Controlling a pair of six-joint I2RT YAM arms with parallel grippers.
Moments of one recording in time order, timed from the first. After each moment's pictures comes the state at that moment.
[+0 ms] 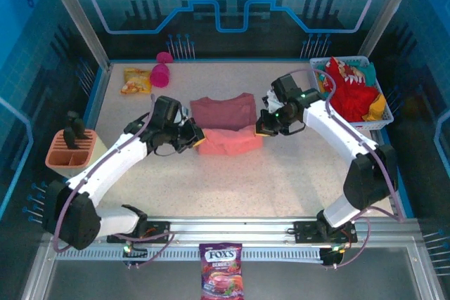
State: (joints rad) left arm -0.37 1.28 0.97 -0.58 0.44 -0.97; right arm 0.40 1.60 1.36 -0.97 -0.44 0.48
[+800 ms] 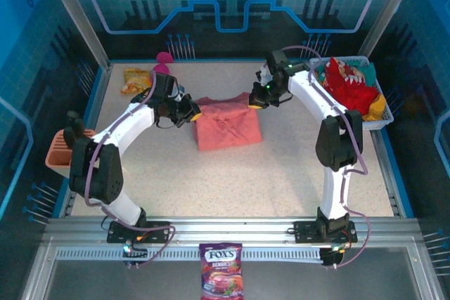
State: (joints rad) left arm -0.19 1.63 1.20 -0.51 0.52 -0.87; right arm 0.32 2.03 1.84 -1.02 -0.48 0.43
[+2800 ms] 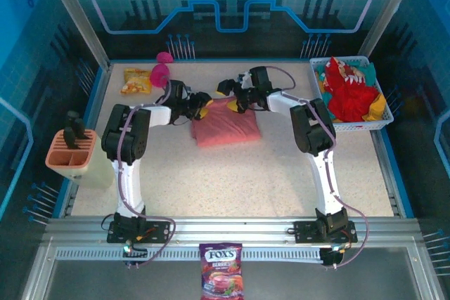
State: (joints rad) left arm -0.14 2.10 1.22 0.19 0.60 -1.16; right arm 0.36 2.36 1.72 0.02 -0.77 0.97
